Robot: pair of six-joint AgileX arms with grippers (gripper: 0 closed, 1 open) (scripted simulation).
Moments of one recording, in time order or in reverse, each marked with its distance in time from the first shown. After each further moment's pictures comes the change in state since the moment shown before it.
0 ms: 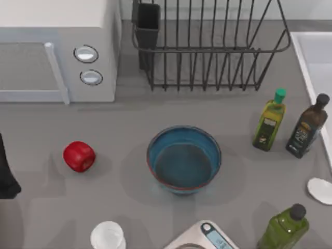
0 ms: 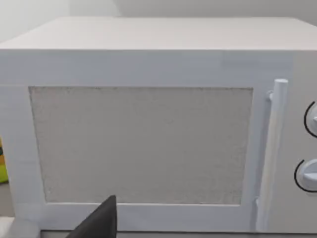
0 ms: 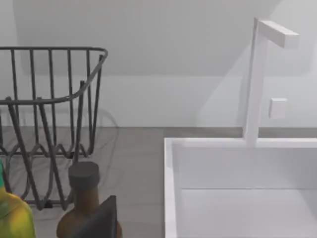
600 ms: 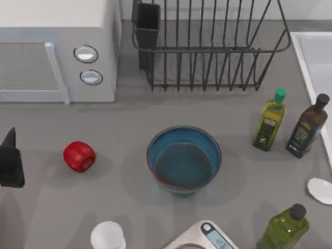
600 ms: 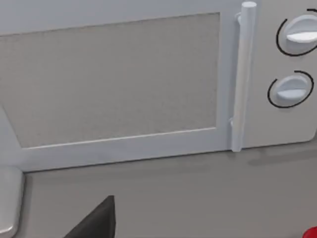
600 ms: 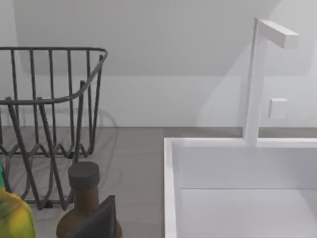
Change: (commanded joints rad) left arm -0.081 0.377 0.314 -0.251 -0.008 0.083; right arm 0.000 0.000 0.000 0.000 0.000 0.000
